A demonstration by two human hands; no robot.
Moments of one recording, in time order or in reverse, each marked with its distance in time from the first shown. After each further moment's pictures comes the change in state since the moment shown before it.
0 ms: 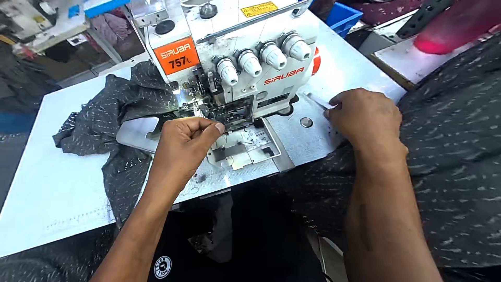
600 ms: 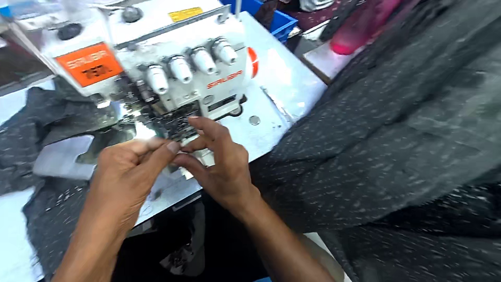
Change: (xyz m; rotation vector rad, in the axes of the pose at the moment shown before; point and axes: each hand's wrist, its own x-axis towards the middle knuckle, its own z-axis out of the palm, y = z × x) left_hand -0.015 0.001 0.019 -0.031 -0.051 -0.005; right_hand -0.110 -0.100 0.042 1.008 0.447 -0.763
